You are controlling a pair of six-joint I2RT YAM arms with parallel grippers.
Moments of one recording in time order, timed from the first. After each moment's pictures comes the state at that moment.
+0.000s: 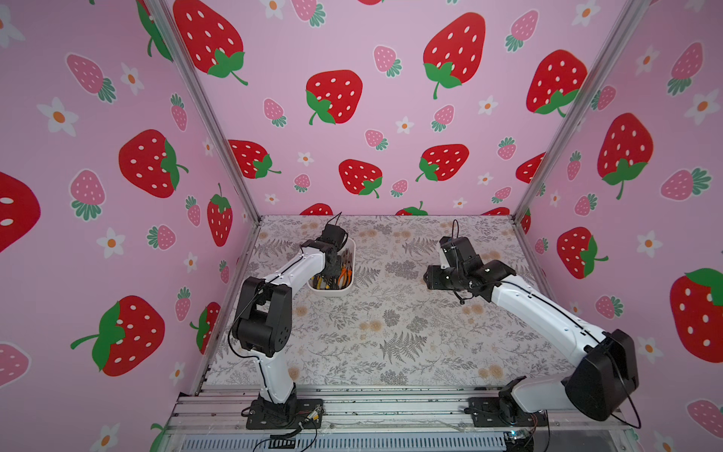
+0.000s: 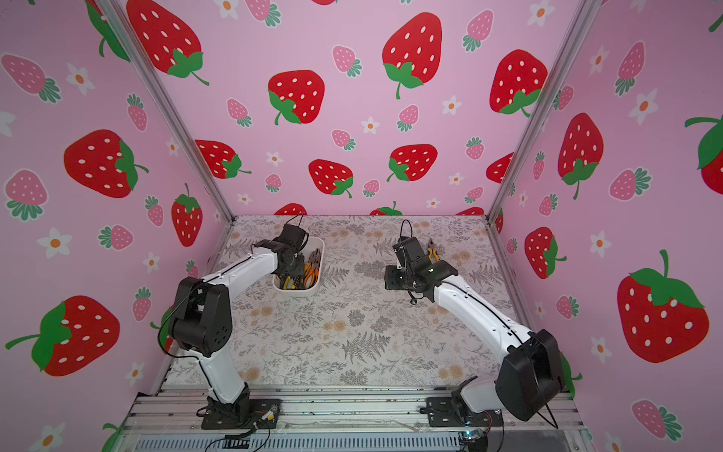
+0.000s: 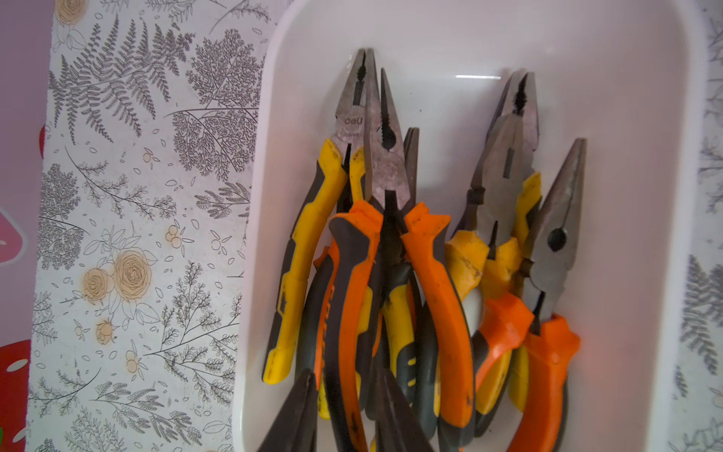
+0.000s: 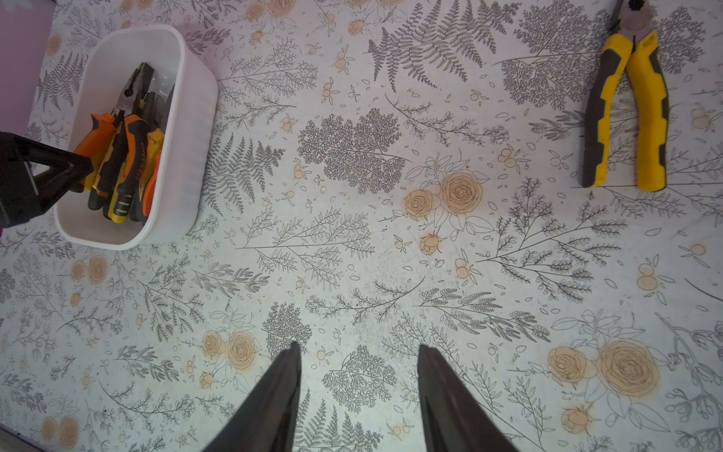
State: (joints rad) left arm -0.28 1.86 1.40 -0.71 -0.33 -0.26; right arm 0.58 1.41 1.17 -0.68 0.09 0.49
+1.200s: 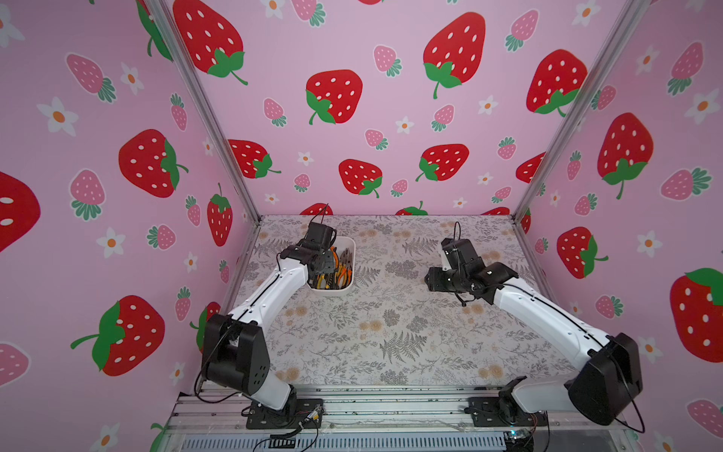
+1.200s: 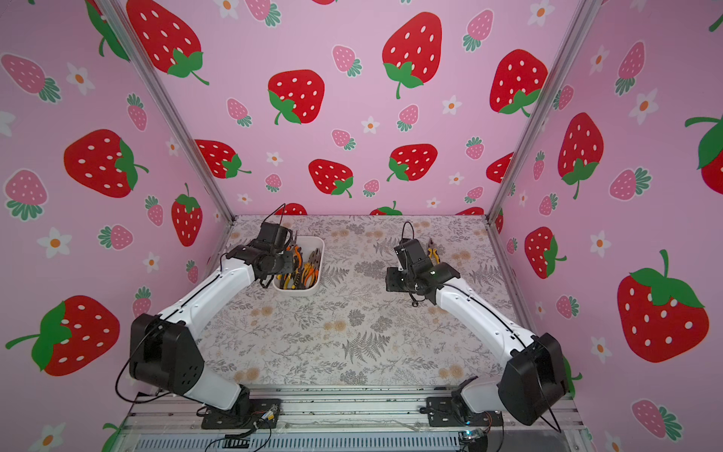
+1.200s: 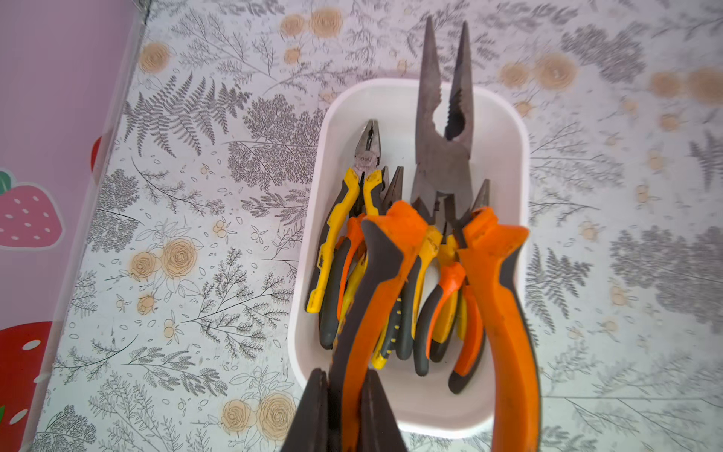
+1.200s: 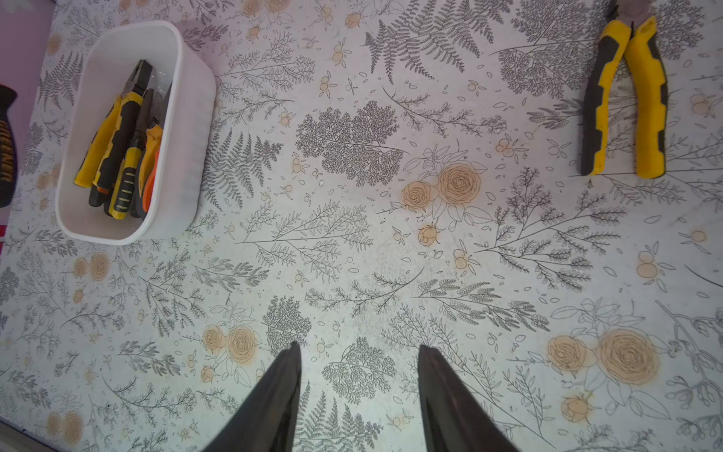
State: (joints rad) left arm -0.30 1.50 1.27 -0.71 -0.28 -0.31; right arm 0.59 1.36 1.14 -0.69 0.09 0.51
